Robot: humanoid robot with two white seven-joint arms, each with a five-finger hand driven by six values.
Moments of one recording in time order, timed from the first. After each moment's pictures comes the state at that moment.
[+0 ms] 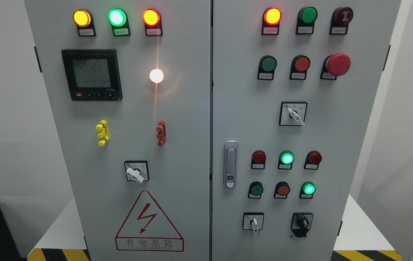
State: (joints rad) left arm 0.08 -0.09 -0.10 -0.09 0.08 -0.06 0.03; right arm 0.17 0.11 -0.21 -0.86 0.74 -0.07 0.10
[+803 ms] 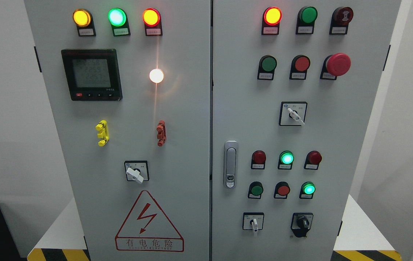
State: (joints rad) left arm 0.08 -0.09 -0.10 -0.09 0.08 -0.06 0.03; right arm 0.17 0.12 -0.23 -1.34 1.11 -0.02 0.05
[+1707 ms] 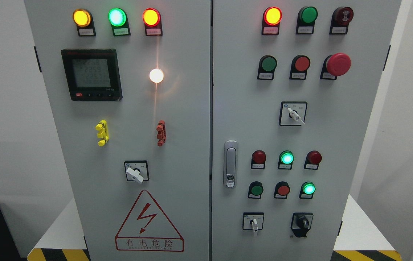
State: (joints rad) left arm 0.08 -0.09 -0.10 -0.09 0.08 -0.06 0.03; right arm 0.05 0.13 -0.15 -1.67 1.25 0.17 0.15
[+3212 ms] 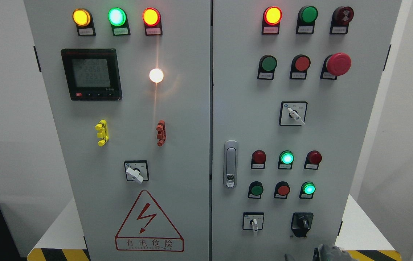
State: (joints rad) left arm 0.08 -0.09 -0.10 -0.09 0.08 -0.06 0.03; right arm -0.14 0.13 -0.06 -1.80 1.37 0.30 0.29
